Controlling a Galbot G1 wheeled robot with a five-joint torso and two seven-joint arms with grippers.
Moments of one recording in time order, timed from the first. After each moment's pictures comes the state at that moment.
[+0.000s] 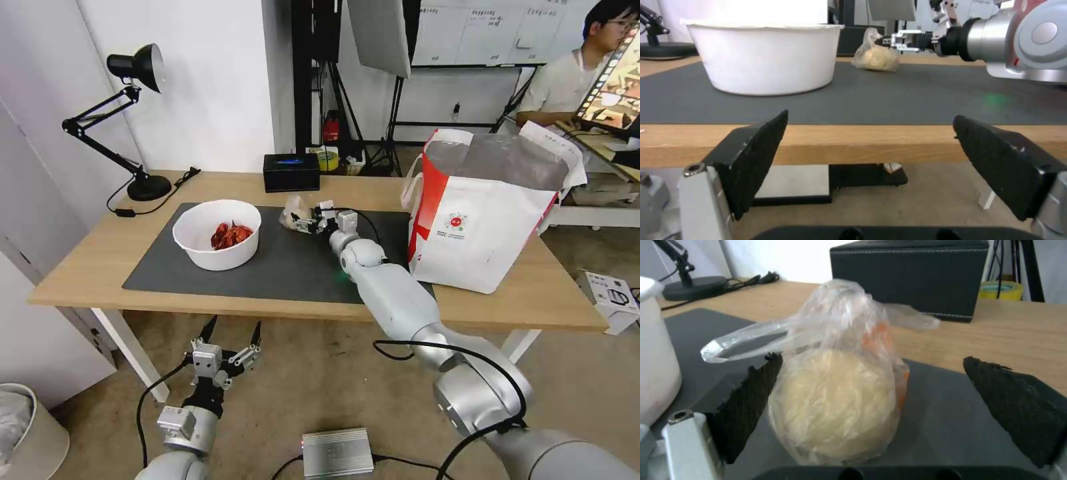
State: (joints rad) left arm 1.62 -1.55 -0.59 -2.02 -0.09 -0.13 0.22; right arm -0.21 1.57 -0.05 0.64 0.46 0.00 -0.17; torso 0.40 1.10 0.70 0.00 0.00
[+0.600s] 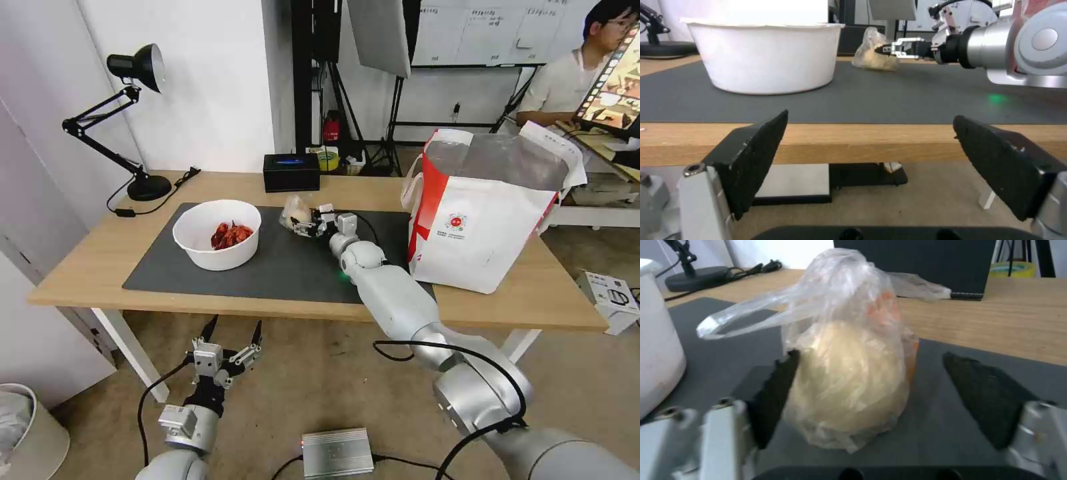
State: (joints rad) left arm 1.62 -1.55 -0.60 -2.02 -0.09 -0.13 0.22; right arm -0.22 1.57 -0.06 0.63 0.50 -0.02 -0.19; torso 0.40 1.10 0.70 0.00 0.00
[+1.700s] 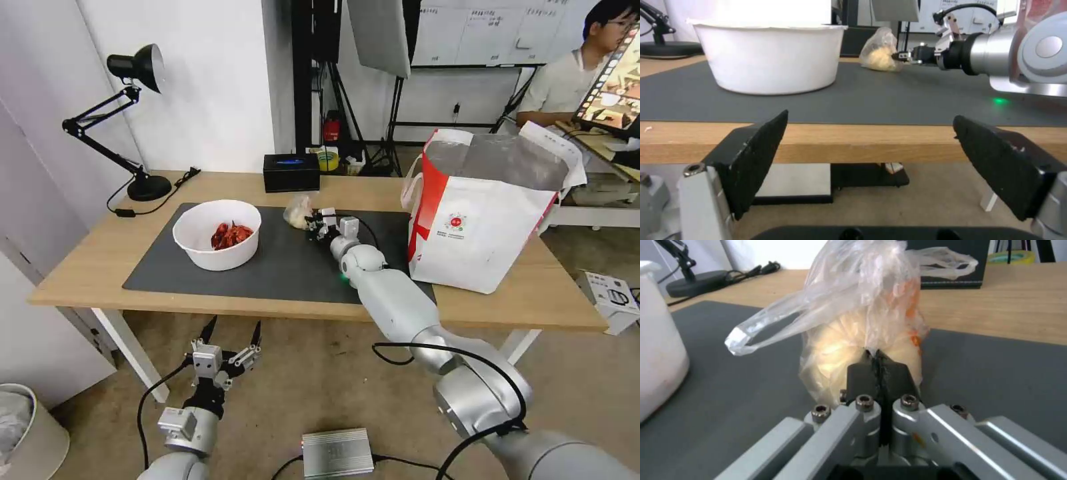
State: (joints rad) left arm 1.63 -1.57 -0.60 -2.03 -0.08 -0.13 0.22; right arm -0.25 1.57 -0.05 0.66 0.53 -0.02 -0.17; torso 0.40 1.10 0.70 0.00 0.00
